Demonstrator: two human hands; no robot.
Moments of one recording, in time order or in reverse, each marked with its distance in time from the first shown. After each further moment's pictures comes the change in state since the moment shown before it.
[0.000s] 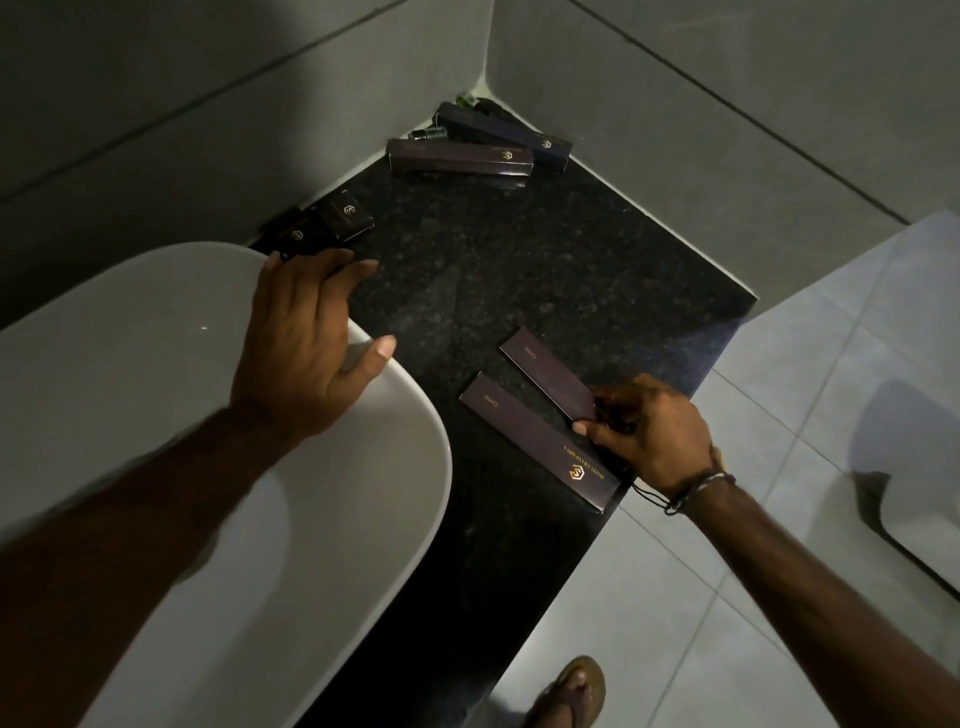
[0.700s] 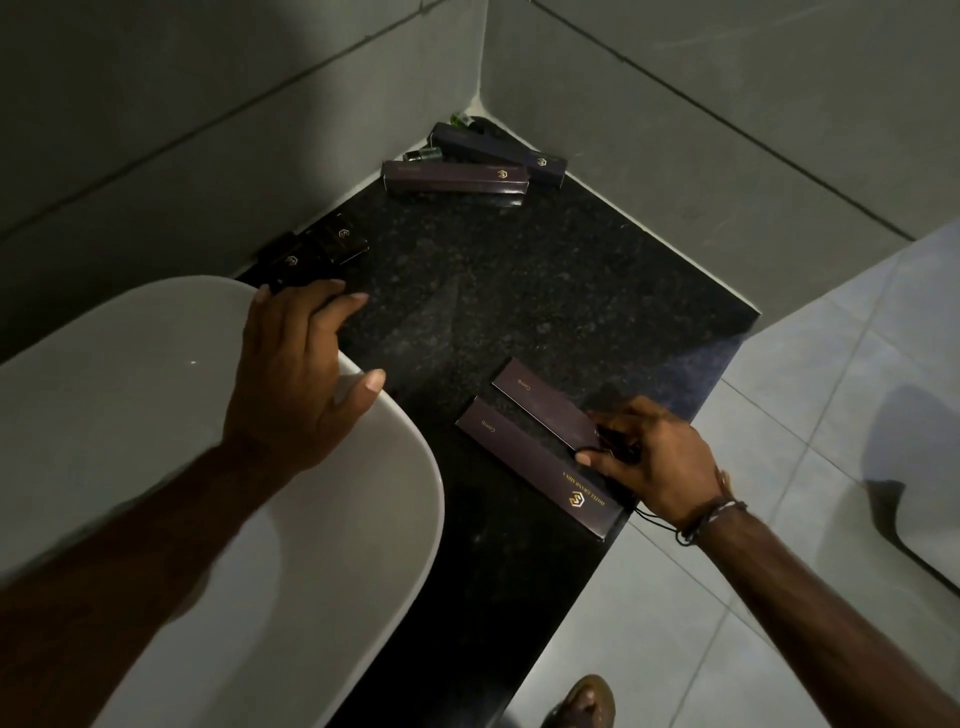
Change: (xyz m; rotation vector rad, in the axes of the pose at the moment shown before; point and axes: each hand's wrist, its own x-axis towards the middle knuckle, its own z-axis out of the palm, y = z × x) left_hand 0.004 -0.002 0.006 -0.016 0.000 -0.024; right_hand -0.001 0.006 -0.003 -0.021 -0.071 -0.074
